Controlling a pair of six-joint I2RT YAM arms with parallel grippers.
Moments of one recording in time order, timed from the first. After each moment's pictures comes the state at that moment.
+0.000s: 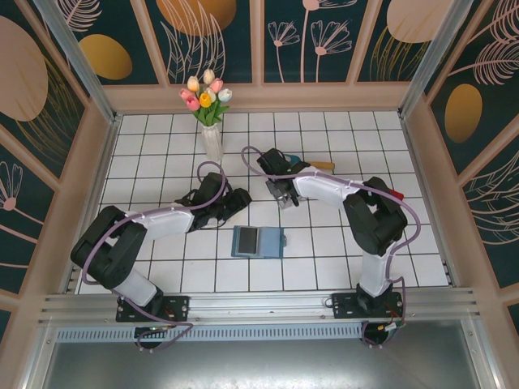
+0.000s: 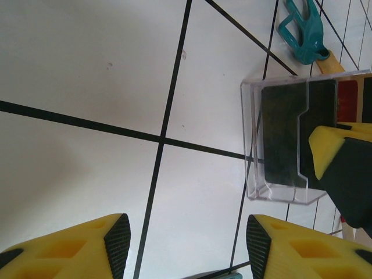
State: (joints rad) left arm -0.61 1.58 0.72 0.10 0.18 -1.09; right arm 0.72 1.88 1.29 -0.53 0.34 0.17
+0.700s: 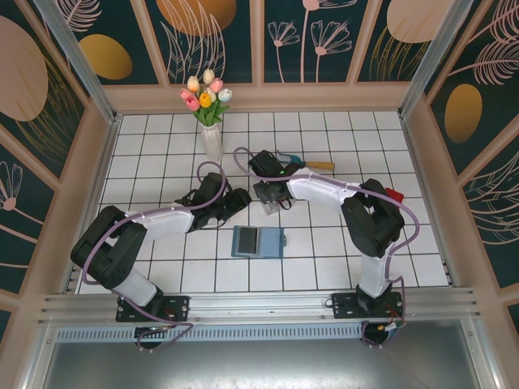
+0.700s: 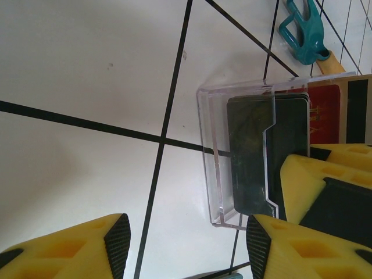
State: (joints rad) left arm -0.61 1.58 0.72 0.10 0.17 -1.09; right arm 0.78 1.88 1.34 -0.57 0.20 0.27
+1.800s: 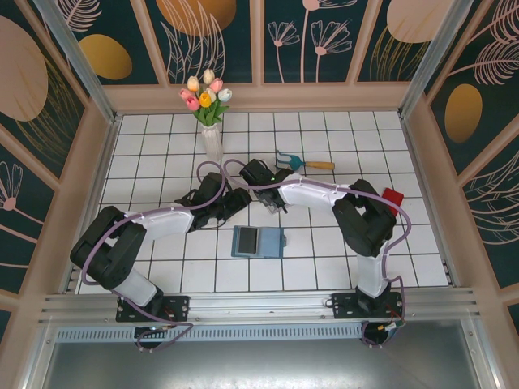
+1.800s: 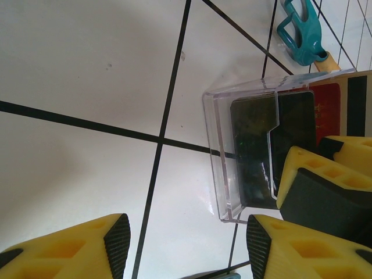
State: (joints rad) left arm -0.61 1.58 0.72 0.10 0.17 -1.09; right arm 0.84 1.93 1.34 -0.59 0.50 0.15
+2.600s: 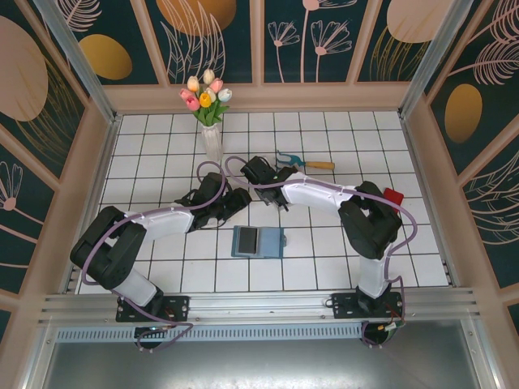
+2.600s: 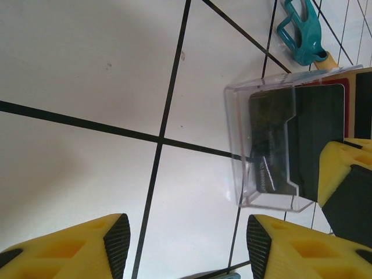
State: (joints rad) left arm -0.61 1.58 0.72 0.10 0.18 -1.09; right arm 0.84 1.89 1.34 -0.59 0.50 0.14
